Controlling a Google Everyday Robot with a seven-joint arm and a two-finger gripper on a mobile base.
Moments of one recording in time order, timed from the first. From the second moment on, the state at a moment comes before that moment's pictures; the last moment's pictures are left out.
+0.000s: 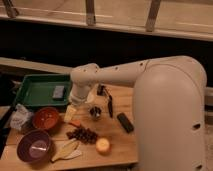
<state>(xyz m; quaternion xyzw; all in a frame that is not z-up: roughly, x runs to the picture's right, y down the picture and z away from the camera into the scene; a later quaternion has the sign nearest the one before) -0.161 0.113 0.756 -0.41 -0.10 0.22 0.88</state>
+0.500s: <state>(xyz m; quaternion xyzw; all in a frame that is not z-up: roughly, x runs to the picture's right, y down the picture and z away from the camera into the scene) -0.182 0.125 0.749 -0.42 -0.12 0.18 0.88</state>
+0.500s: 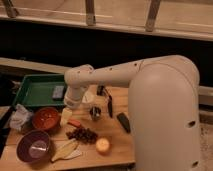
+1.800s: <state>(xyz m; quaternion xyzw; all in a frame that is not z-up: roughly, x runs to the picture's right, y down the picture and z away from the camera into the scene) -0.192 0.149 0.772 -0.43 -0.14 0.17 0.88</state>
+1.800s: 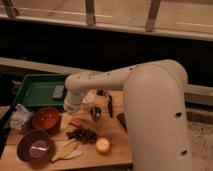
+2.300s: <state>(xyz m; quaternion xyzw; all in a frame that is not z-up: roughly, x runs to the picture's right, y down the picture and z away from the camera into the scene) -0.198 0.158 0.792 -0.42 -0.13 0.17 0.88</state>
